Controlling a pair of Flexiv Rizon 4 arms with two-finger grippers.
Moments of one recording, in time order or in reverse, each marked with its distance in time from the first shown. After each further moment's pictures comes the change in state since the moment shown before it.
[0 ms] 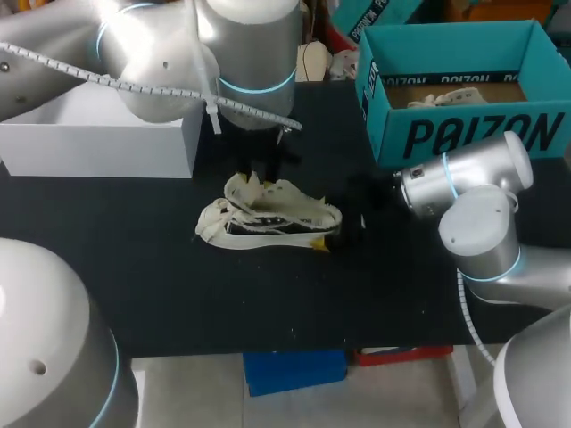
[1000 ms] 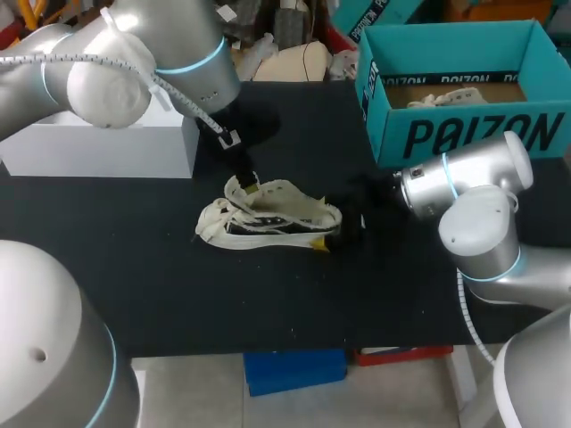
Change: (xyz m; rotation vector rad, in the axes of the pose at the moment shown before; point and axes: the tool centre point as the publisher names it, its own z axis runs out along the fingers) left arm -0.014 0.013 0.013 0.014 0.366 0.856; right arm 0.000 0.000 0.000 0.000 0.000 0.000
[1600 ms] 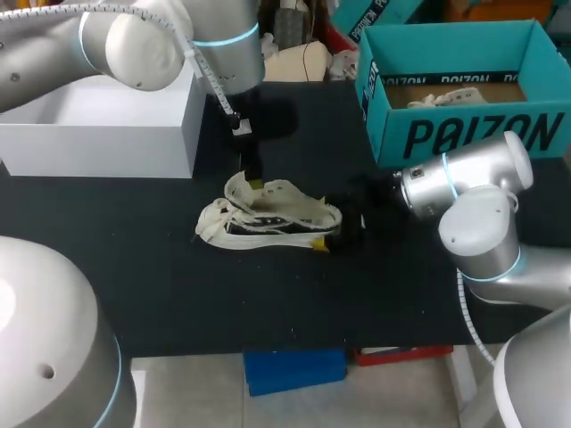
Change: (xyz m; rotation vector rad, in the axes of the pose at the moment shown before) left arm -0.016 -0.011 0.008 -0.118 0.074 0.243; right arm 0.000 0.000 0.000 0.000 0.000 0.000
